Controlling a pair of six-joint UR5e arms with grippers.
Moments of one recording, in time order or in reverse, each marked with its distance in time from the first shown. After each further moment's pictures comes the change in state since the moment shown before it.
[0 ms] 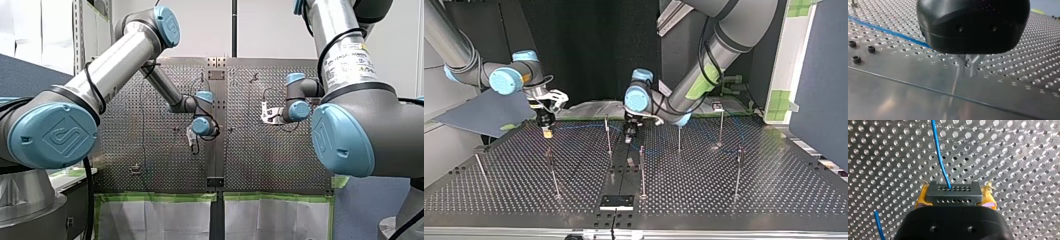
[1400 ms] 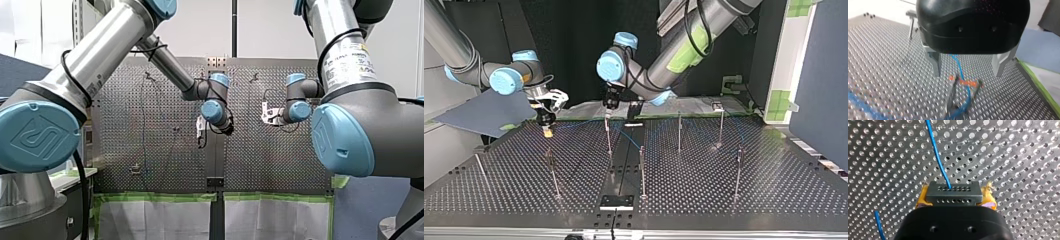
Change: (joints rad) left arm -0.191 0.152 -0.121 -0.188 -0.089 0.059; right arm -0.001 0.003 0.001 0.013 -0.008 0.018
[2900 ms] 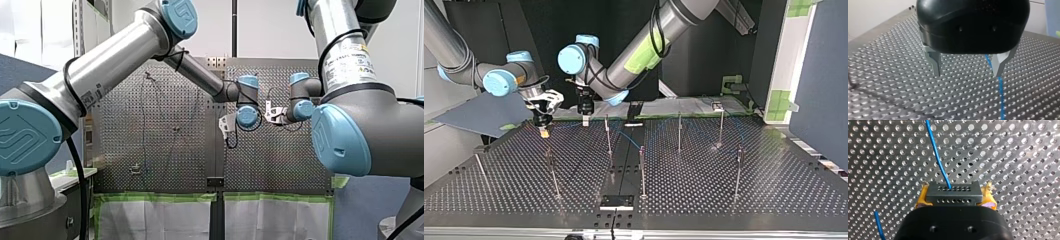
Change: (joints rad) left arm -0.146 -0.196 0.323 0.072 -0.329 -0.133; right arm -0.031 -0.001 -0.010 0.022 -0.048 0.036
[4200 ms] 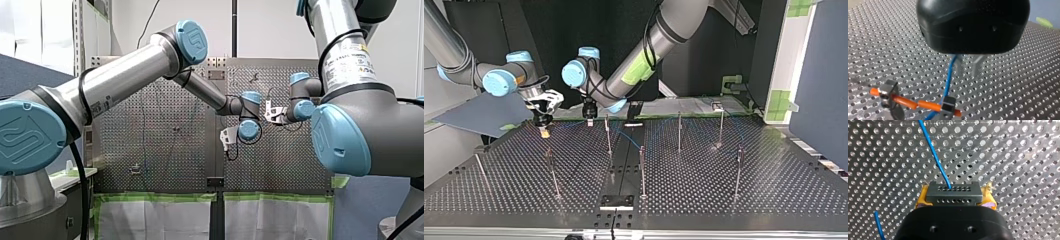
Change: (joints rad) left arm 0.031 -0.156 0.155 -0.071 0.008 -0.004; right arm -0.001 0.000 -0.001 0.000 -0.013 0.003
